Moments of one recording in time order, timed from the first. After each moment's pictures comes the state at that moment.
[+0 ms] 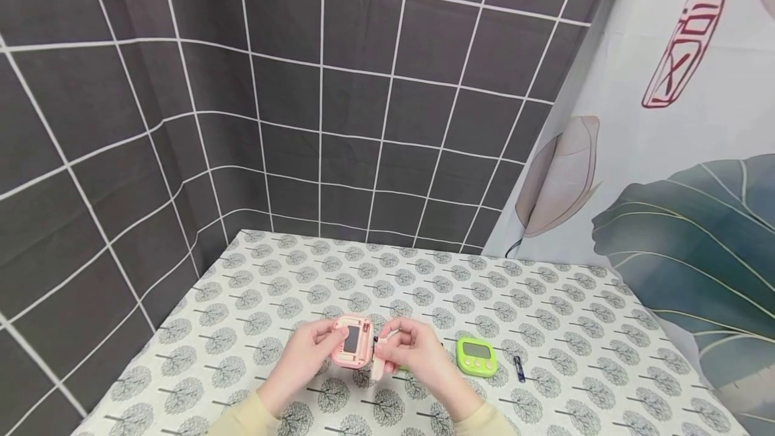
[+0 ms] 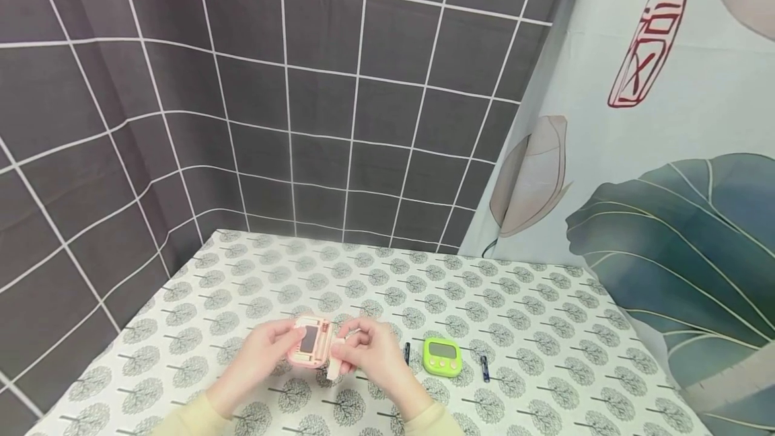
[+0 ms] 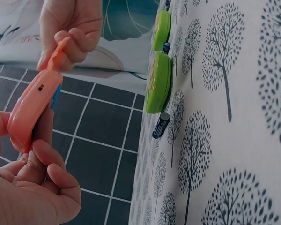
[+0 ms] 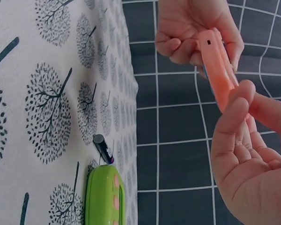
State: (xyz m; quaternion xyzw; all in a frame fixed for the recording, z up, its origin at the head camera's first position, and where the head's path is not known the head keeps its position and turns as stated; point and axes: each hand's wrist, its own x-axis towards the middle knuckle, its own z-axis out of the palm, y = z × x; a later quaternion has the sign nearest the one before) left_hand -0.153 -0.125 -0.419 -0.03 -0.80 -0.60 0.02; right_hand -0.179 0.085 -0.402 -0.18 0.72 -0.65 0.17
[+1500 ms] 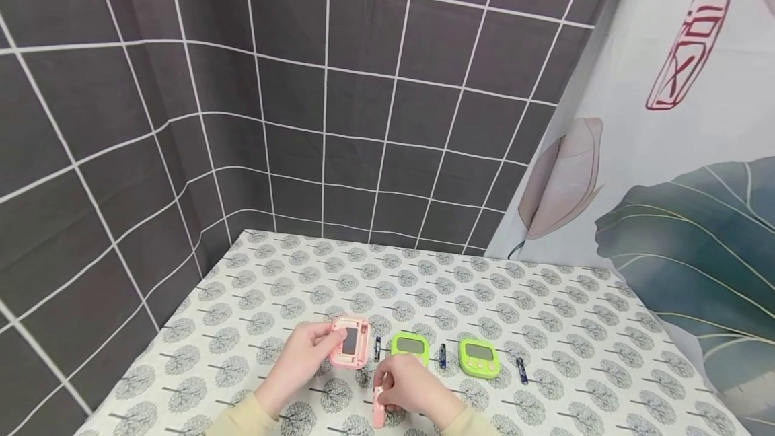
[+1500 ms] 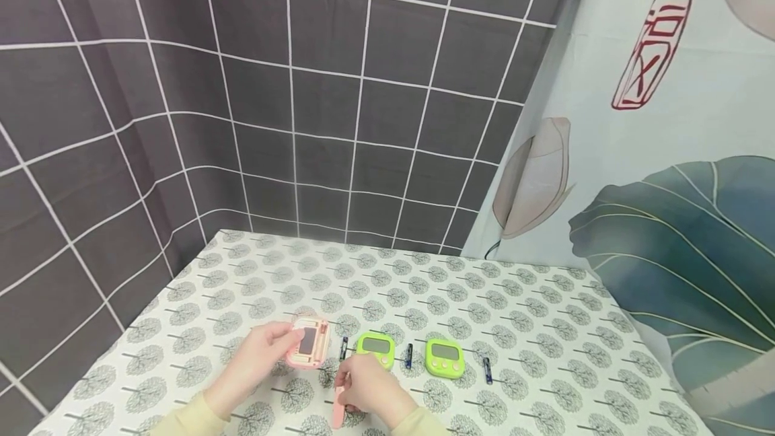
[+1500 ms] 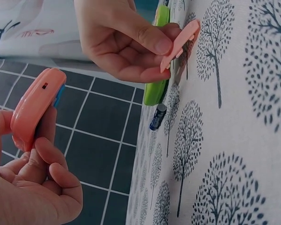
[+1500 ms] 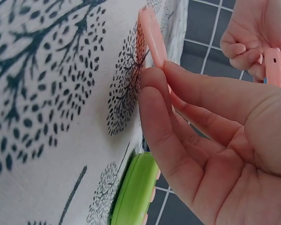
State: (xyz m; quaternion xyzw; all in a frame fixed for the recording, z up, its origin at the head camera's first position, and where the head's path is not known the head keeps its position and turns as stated) left_hand -0.152 -0.130 -0.421 -0.02 -0.80 -0.60 0.02; right_hand -0.168 0.074 -0.437 -0.28 0.89 -0.33 0.14
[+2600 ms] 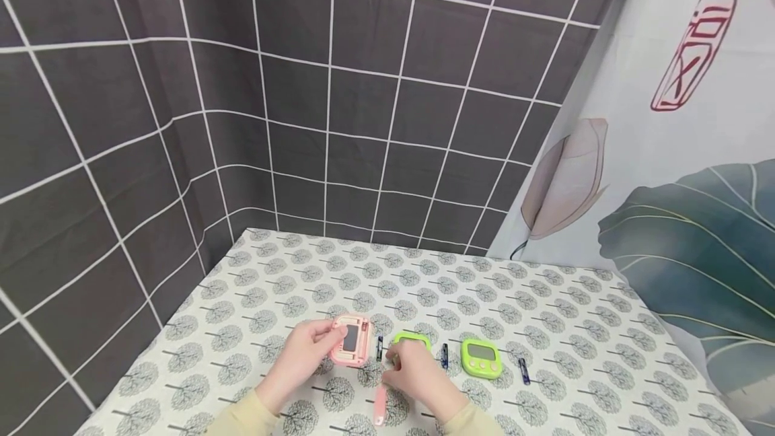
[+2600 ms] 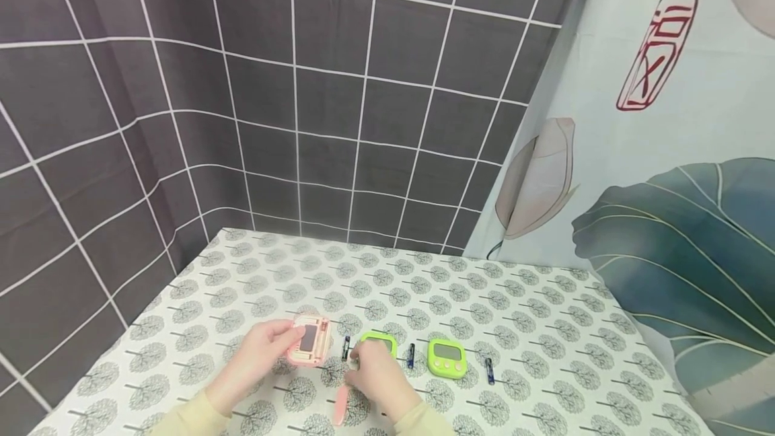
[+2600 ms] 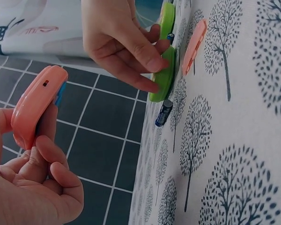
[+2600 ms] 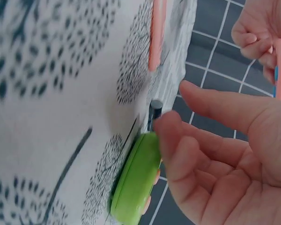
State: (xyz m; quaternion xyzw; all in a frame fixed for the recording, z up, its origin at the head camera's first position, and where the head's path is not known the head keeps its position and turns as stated) left_hand -0.151 -0.132 -0.421 -0.01 -0.81 -0.59 0.03; right_hand -0.180 0.074 -0.435 -0.24 0.92 -0.31 0.06
